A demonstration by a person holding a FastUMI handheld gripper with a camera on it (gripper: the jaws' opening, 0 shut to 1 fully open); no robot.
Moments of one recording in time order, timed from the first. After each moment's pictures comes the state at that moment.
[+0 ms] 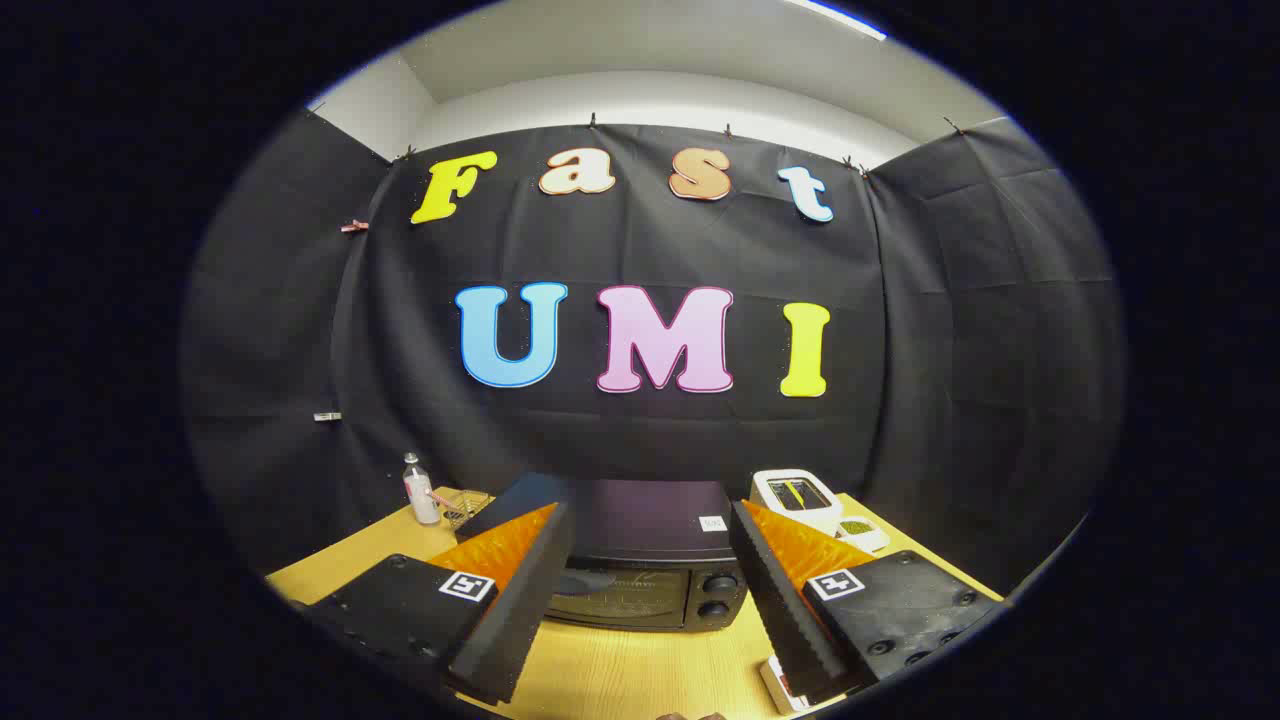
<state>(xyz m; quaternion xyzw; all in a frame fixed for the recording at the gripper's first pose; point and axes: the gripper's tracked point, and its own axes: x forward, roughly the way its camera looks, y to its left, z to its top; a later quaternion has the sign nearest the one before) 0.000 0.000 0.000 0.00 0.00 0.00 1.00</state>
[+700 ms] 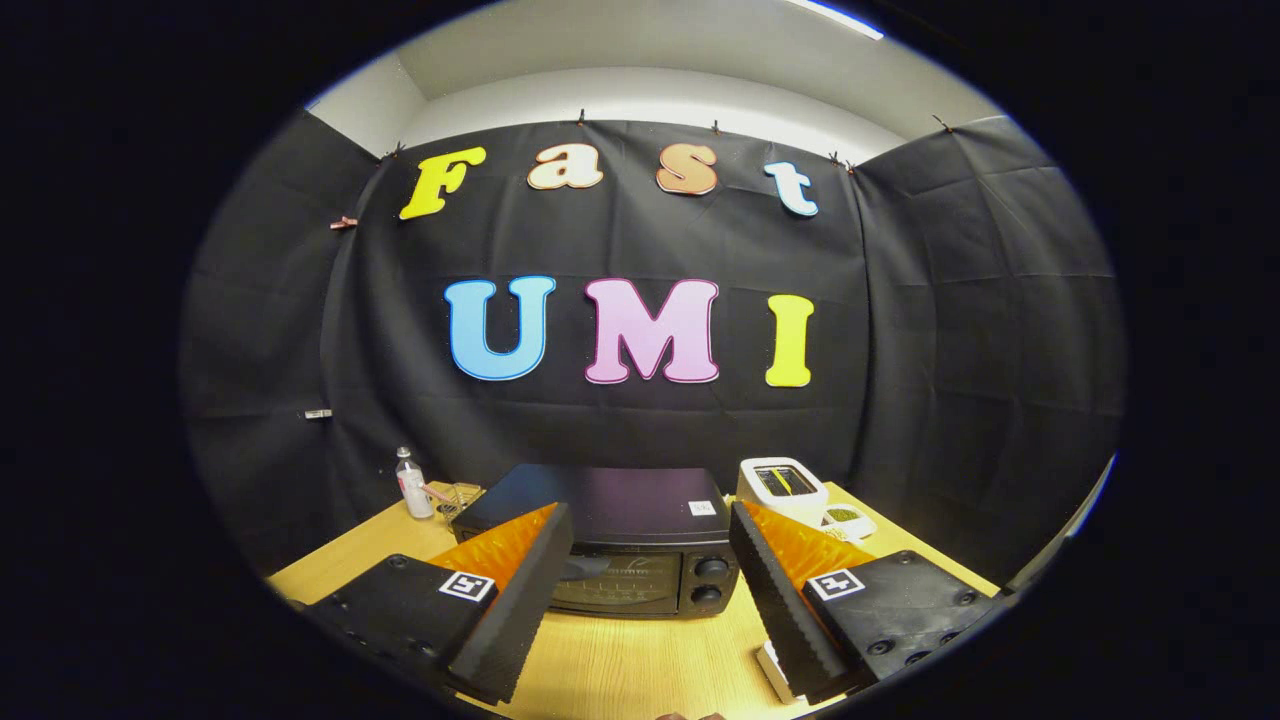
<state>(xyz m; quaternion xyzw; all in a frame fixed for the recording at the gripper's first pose) -0.016 -0.004 -0.006 0.00 0.01 -0.02 1.00</state>
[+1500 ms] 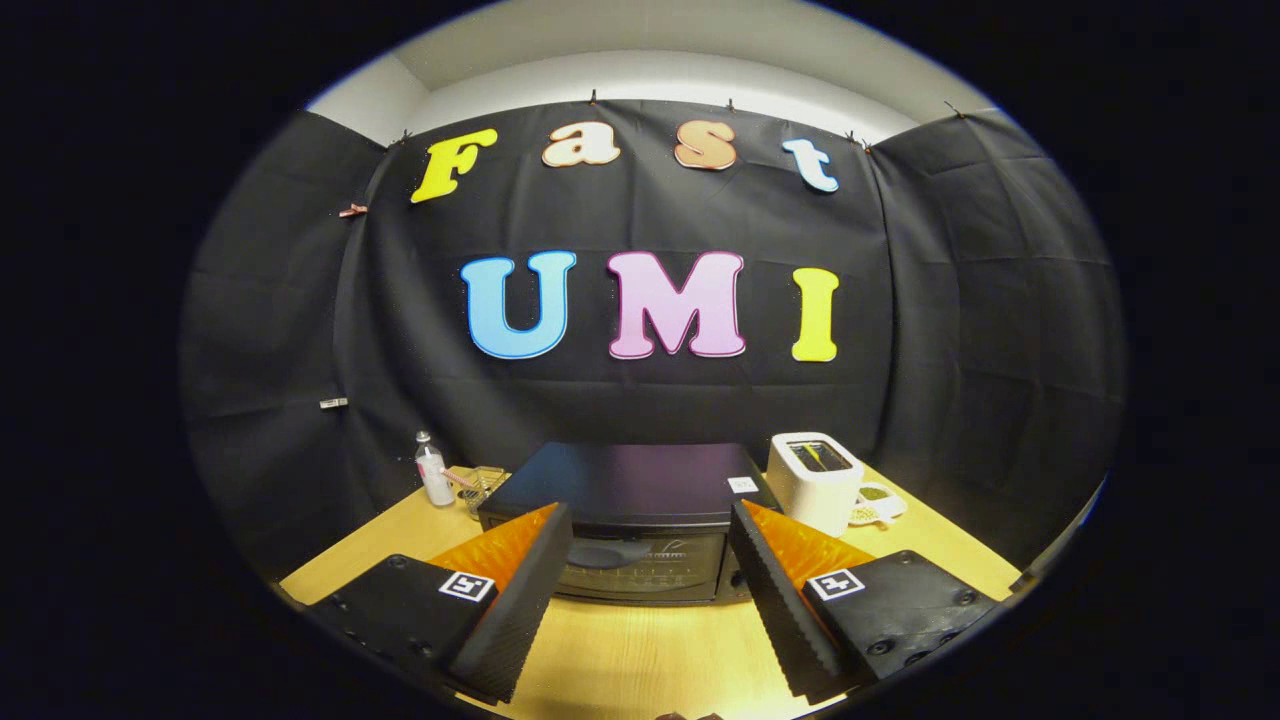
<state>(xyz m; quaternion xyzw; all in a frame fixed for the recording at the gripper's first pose) 0.006 0.040 -0.038 0.02 0.05 0.01 1.00</state>
